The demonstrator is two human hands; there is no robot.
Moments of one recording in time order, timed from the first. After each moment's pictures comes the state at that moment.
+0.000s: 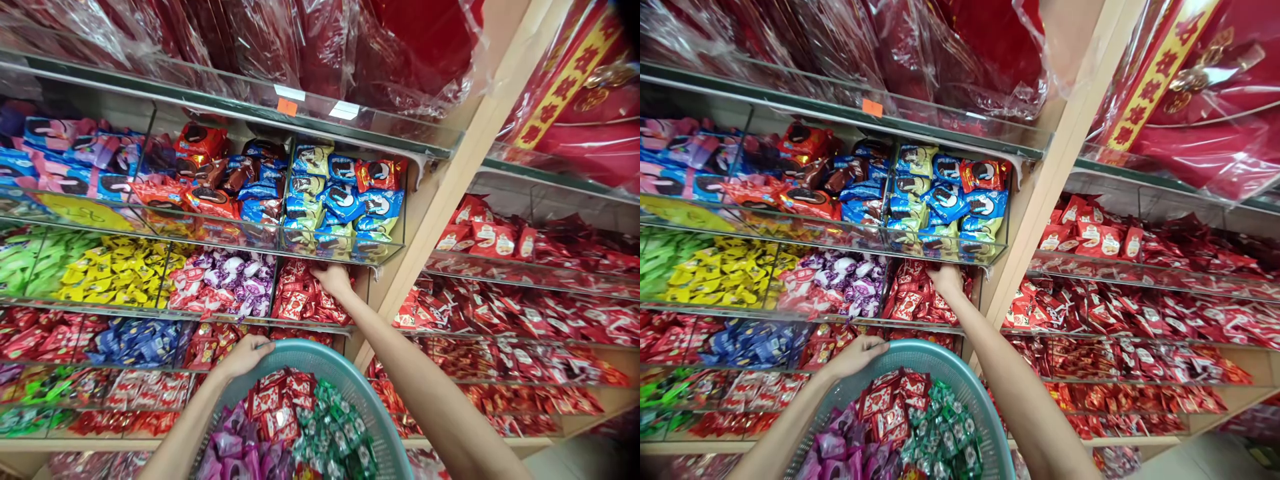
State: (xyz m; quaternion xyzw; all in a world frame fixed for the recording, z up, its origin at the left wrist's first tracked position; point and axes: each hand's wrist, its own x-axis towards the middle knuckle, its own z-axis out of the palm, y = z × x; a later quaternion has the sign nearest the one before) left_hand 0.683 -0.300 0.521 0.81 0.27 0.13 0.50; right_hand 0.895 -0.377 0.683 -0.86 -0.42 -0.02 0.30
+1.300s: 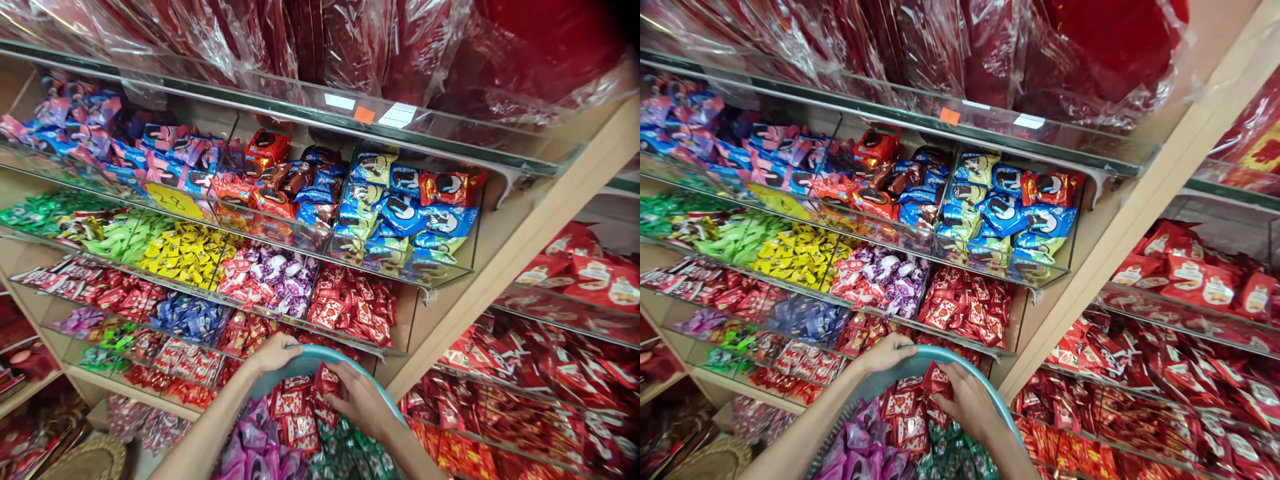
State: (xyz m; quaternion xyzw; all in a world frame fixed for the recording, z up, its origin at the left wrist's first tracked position) left_hand 0.680 -0.308 0.520 0.81 0.27 0.15 0.51; right_hand 0.851 -0.485 0.540 -0.68 -0.70 0.11 0.20
